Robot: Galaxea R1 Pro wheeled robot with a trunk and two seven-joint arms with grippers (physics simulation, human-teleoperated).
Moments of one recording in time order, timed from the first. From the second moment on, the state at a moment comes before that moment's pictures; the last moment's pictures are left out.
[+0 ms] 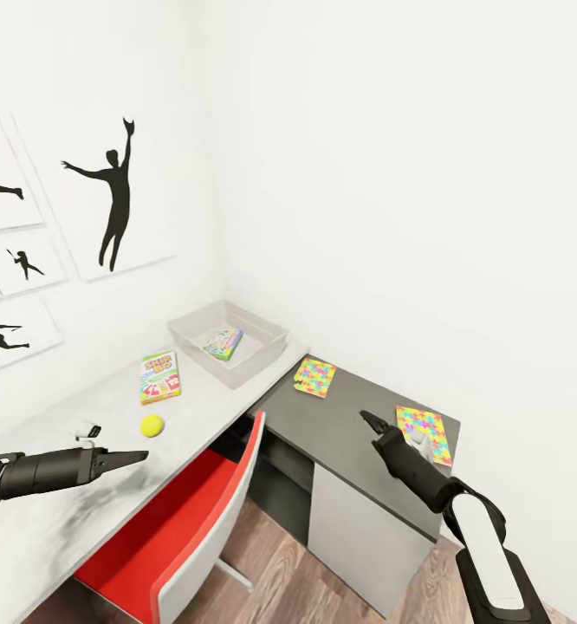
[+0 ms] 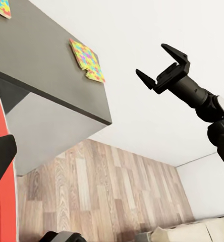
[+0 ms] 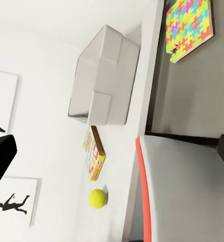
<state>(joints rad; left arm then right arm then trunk) -0.46 0.45 0.23 -1.16 0.11 0.88 -1.57 -0.28 0.06 -0.17 -1.43 -1.09 0.61 0.02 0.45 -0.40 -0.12</state>
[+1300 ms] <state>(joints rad) -0.46 0.45 0.25 -1.16 0.11 0.88 -1.57 -0.28 0.06 -0.16 -1.43 -1.09 0.61 0.03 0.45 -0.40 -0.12</state>
